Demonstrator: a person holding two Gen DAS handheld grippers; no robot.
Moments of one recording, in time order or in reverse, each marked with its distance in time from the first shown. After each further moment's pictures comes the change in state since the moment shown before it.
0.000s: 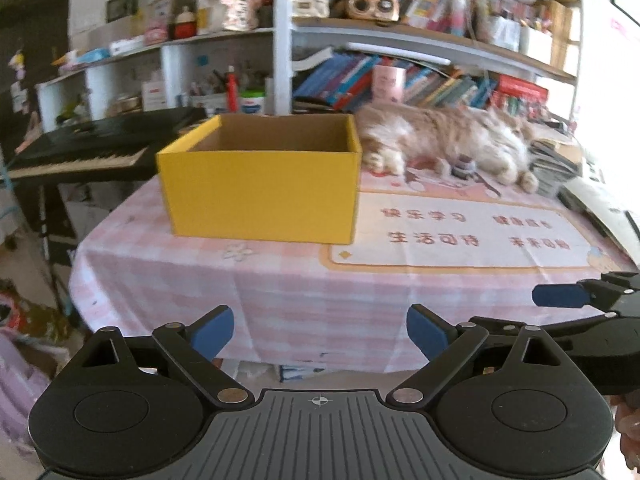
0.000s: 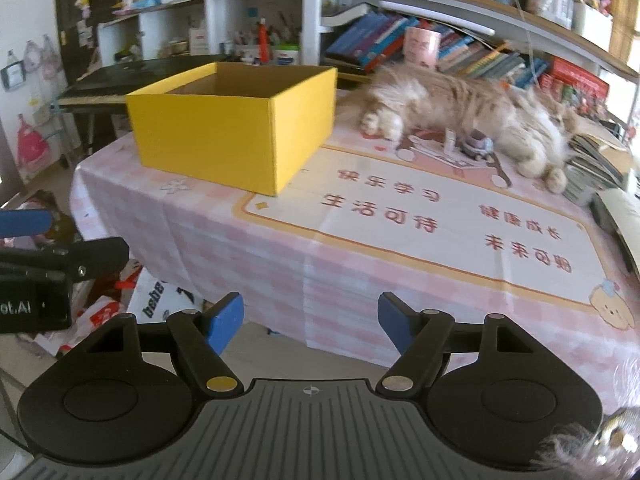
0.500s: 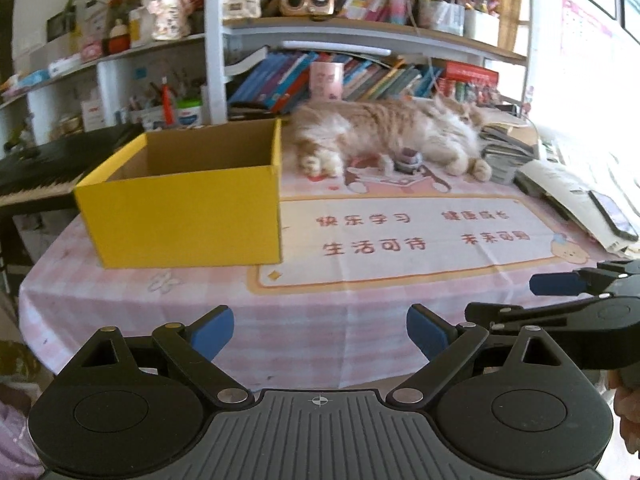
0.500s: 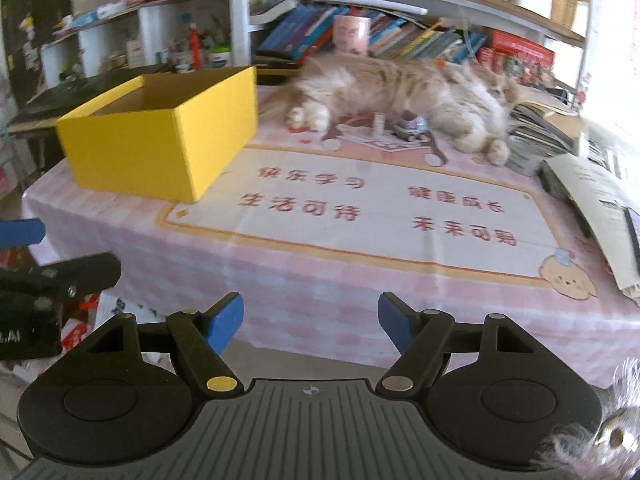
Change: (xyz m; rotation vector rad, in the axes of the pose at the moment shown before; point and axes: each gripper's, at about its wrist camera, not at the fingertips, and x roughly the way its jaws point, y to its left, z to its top) left arm 0.026 -0.041 0.019 0.094 0.003 -0.121; right arm -0.003 -0.051 0.000 0.116 0.007 -0.120
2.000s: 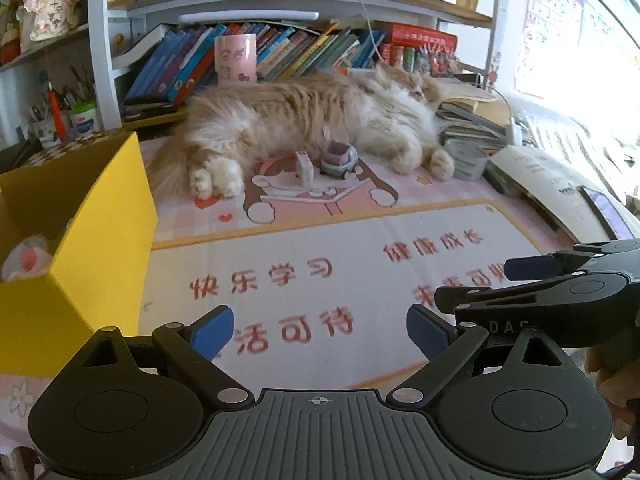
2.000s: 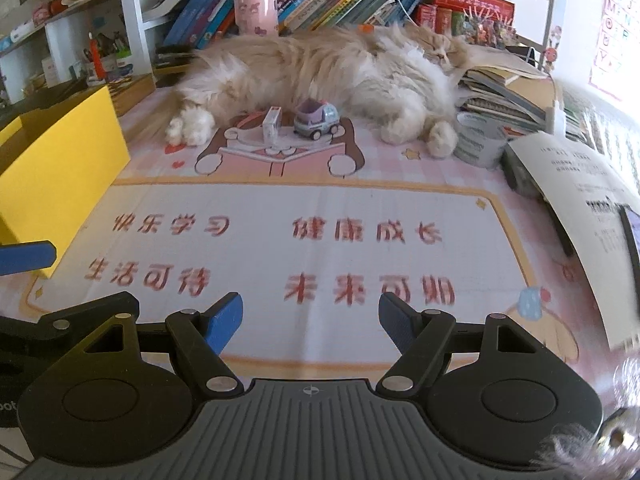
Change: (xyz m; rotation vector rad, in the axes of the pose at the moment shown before) left arm 0.143 -0.080 0.083 0.071 0.087 -0.131; right arm 0.098 -0.120 0.071 0.104 0.084 -0.075
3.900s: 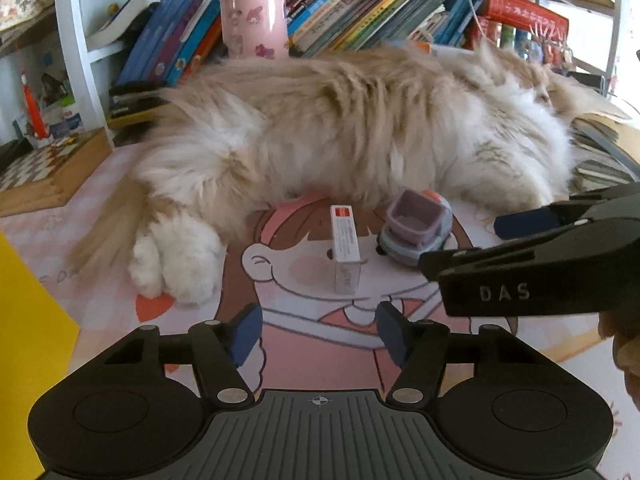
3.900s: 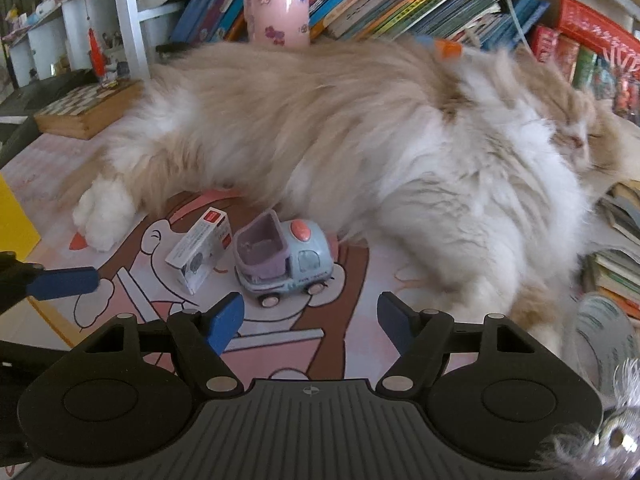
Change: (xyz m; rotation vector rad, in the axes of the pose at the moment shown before) left arm 0.203 -0.002 0.112 -0.096 0.071 0.190; right arm 0.201 -0.059 0.168 -0.217 0.014 0.208
